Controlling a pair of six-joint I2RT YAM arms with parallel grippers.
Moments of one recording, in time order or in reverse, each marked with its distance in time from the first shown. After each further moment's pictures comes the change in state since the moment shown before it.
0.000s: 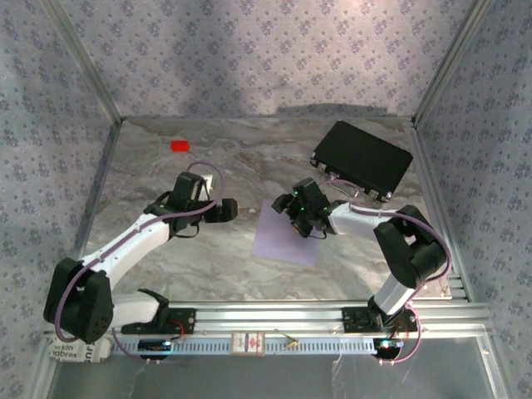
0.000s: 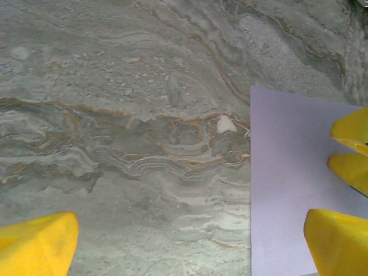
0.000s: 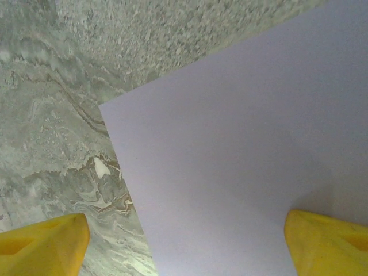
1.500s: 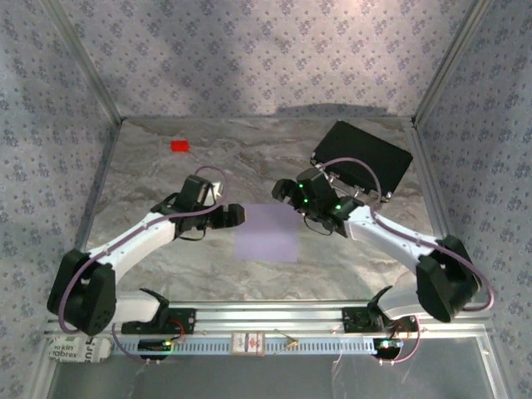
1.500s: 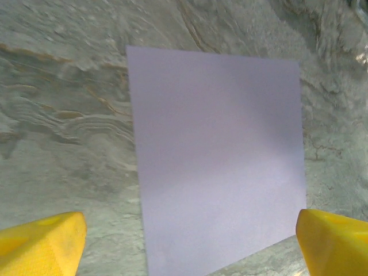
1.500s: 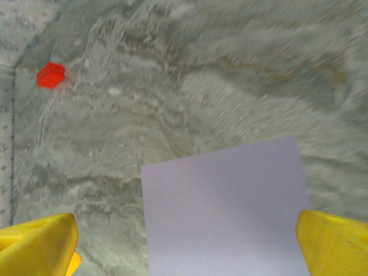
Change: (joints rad) left arm -0.070 0.087 0.021 -0.011 0.124 -0.116; right arm 0.060 -0.294 0.080 -0.192 0.272 -0.233
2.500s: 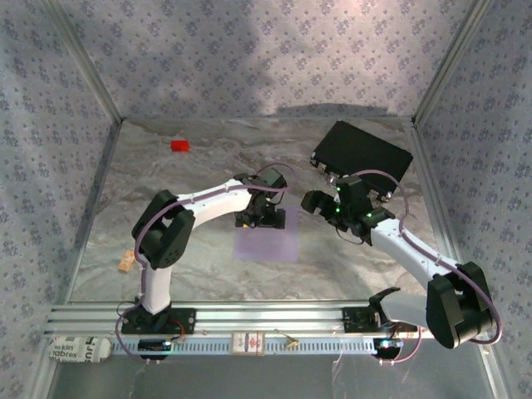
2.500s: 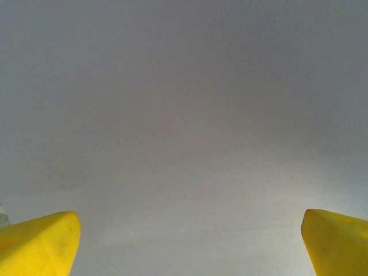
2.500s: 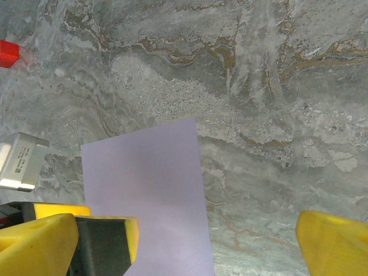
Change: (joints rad) left arm -0.312 0.642 0.644 -0.445 -0.266 -0.140; right arm -0.264 -0.148 -0.214 -0.018 -0.284 -0.198
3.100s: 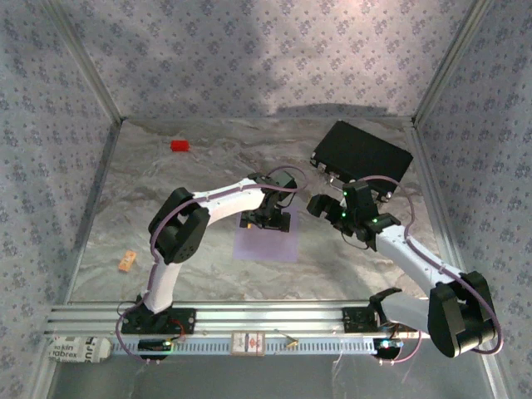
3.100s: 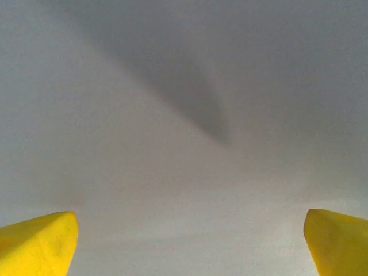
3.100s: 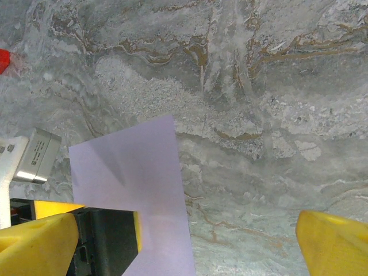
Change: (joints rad) left arm -0.034 0.106 0.120 -0.104 -0.048 -0.015; right arm -0.044 -0.061 -0.065 0.000 -0.015 -0.006
